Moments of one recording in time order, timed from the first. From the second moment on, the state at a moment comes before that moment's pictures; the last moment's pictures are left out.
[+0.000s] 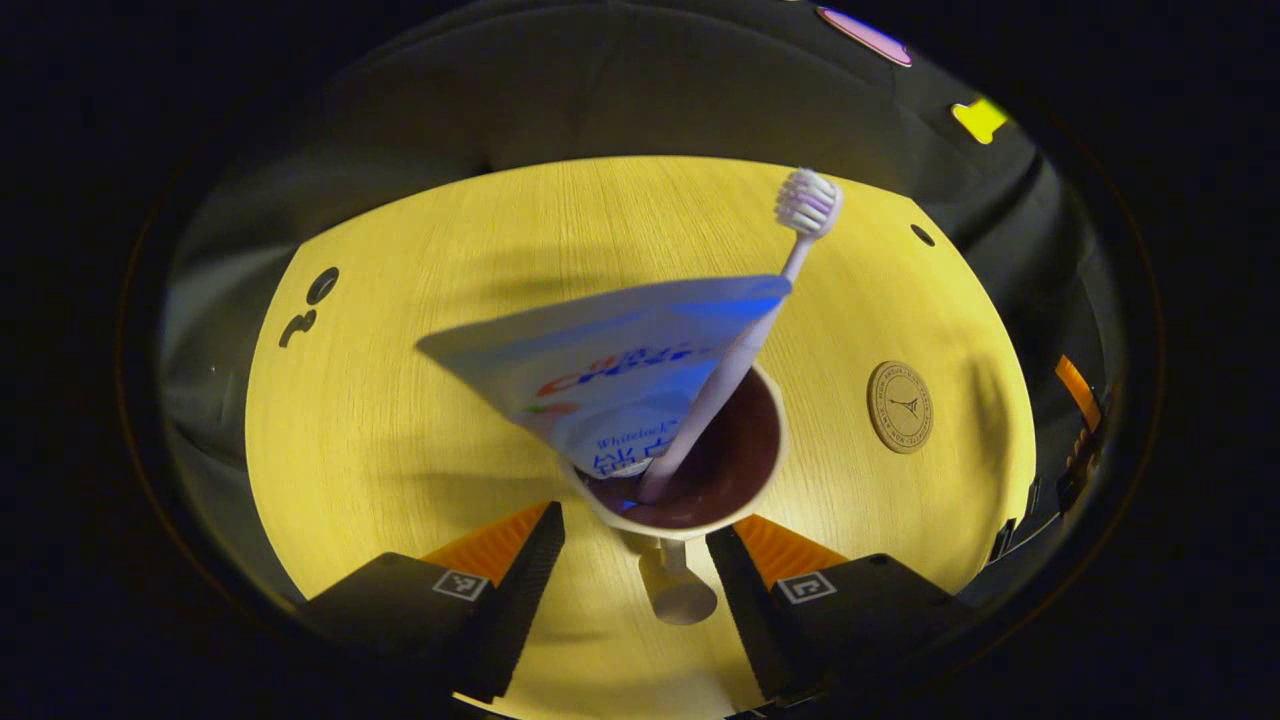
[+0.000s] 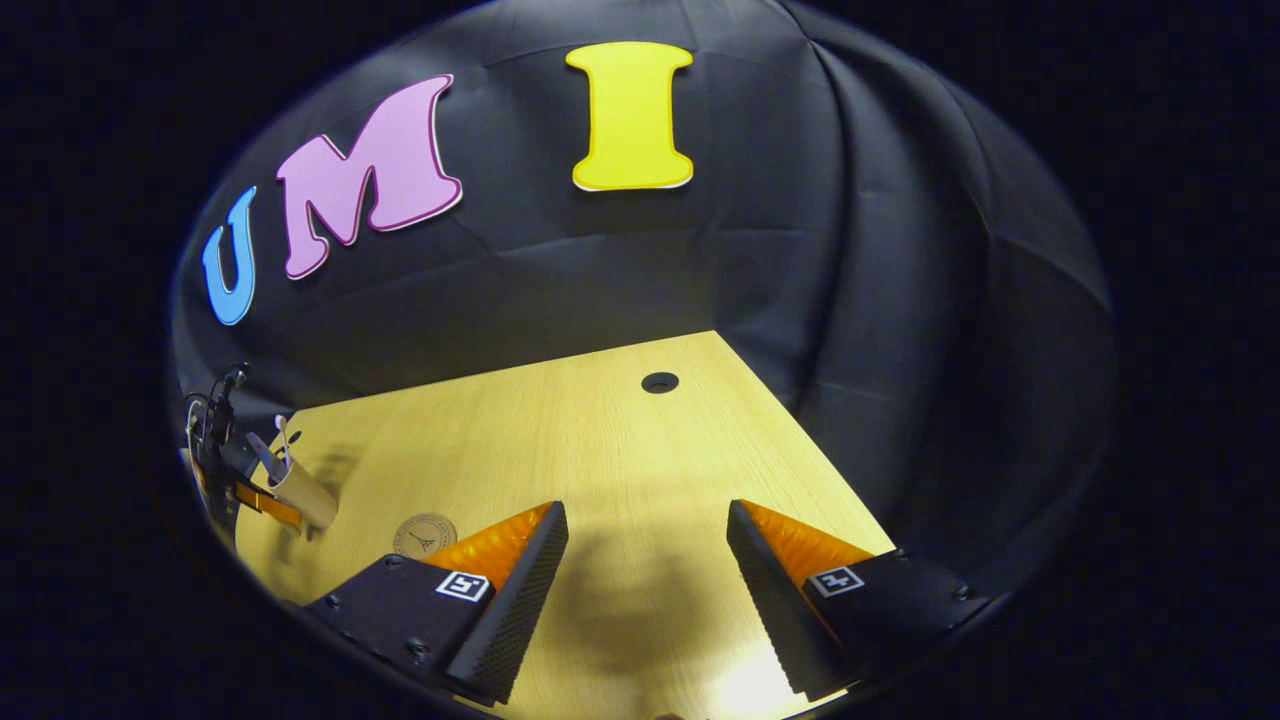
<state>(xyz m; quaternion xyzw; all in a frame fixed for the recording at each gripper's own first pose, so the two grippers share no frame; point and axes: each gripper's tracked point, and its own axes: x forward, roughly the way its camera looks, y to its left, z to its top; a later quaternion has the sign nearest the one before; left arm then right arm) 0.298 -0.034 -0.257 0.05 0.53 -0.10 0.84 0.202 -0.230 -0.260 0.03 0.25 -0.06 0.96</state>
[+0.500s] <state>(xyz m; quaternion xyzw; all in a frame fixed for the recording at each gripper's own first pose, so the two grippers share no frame) 0.293 -0.041 -0.263 0.06 0.58 -0.10 0.81 0.197 -0.229 -0.269 0.05 0.26 -0.06 0.96</state>
